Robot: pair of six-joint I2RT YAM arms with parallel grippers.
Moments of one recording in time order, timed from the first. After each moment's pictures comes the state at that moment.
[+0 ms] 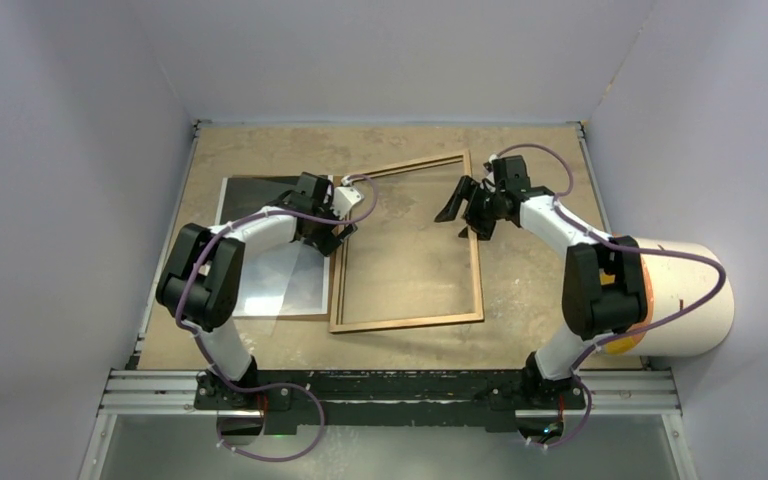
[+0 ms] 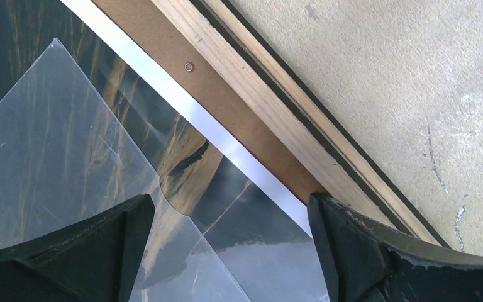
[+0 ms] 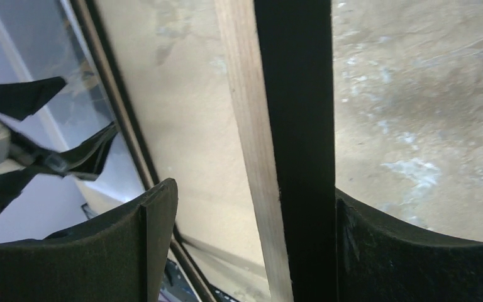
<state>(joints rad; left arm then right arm) -0.38 1.76 1.05 -0.25 0.00 0.48 0.19 1.65 1.11 -0.42 -0.45 0.66</state>
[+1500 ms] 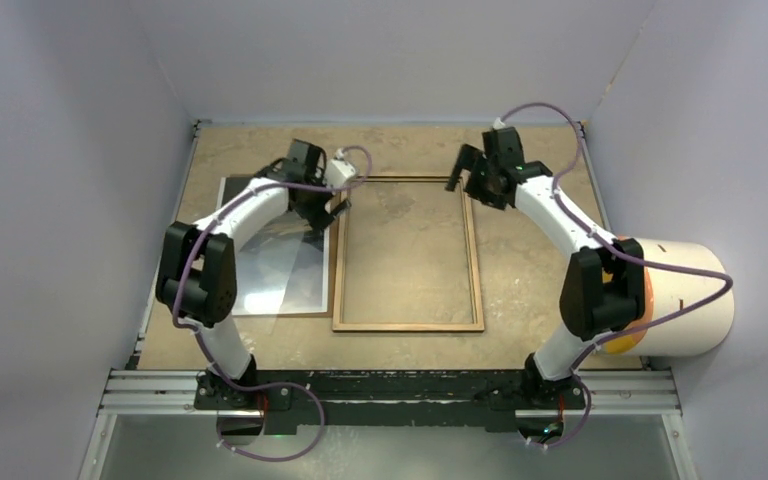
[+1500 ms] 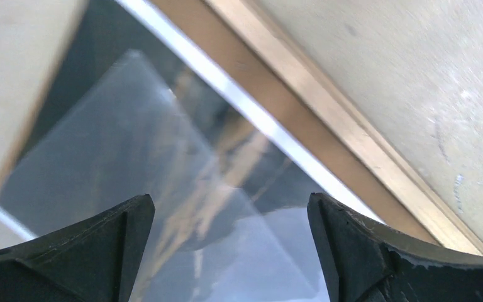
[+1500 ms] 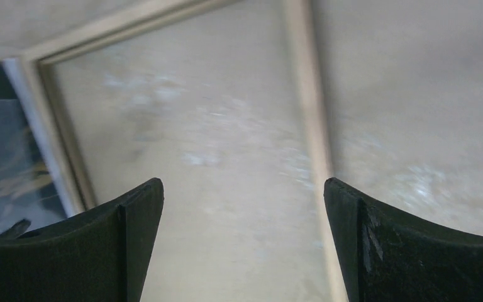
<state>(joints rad) -0.36 1.77 1.26 -0.52 -0.01 0.52 0.22 1.67 1.29 -0.54 0.01 0.57</state>
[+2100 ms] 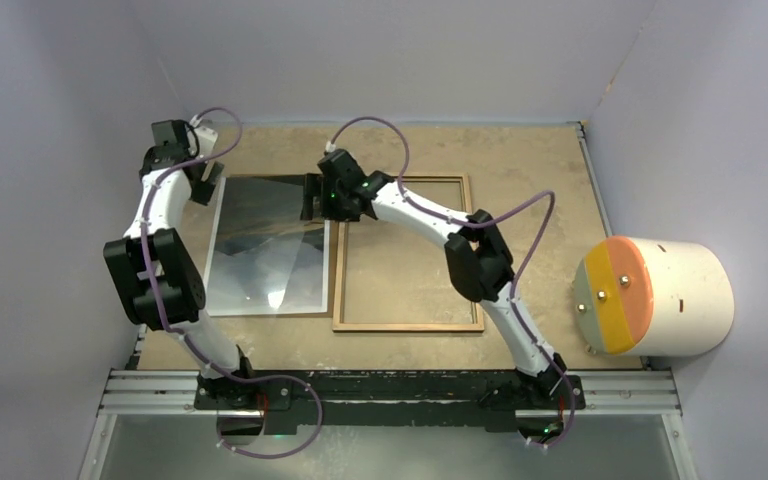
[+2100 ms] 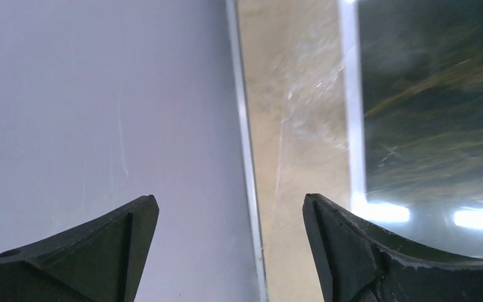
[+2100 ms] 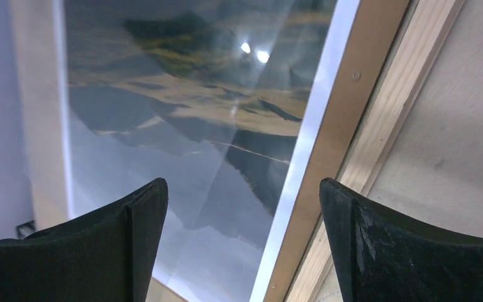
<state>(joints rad) 0.25 1.74 1.45 -0.53 -0.20 0.61 0.81 2.33 2.08 -0.53 -0.03 0.71</state>
